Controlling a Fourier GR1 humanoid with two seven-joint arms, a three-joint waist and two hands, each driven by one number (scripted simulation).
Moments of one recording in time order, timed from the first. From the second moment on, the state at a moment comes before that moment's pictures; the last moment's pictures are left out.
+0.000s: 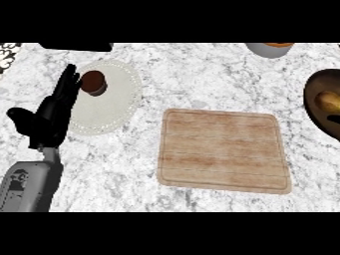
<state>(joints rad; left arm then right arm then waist) -0.29 0.16 0.05 -1.45 0.01 0.06 0.07 -0.72 -0.63 -0.73 -0.24 0.75 -0.10 -0.49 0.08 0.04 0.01</state>
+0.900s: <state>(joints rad) -0.22 0.20 0.09 -1.49 0.03 0.06 0.09 -0.51 -0.81 -0.94 -0.20 0.46 0.37 -0.80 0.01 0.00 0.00</state>
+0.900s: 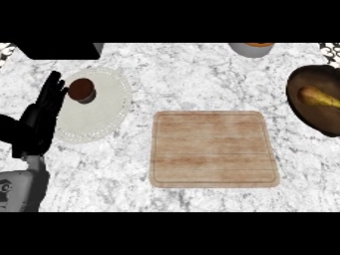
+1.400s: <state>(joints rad) -0.22 0.21 0.12 -1.48 0.02 0.05 0.08 -0.31 -0.82 -0.91 -0.32 0.37 0.46 -0.80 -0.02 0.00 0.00</state>
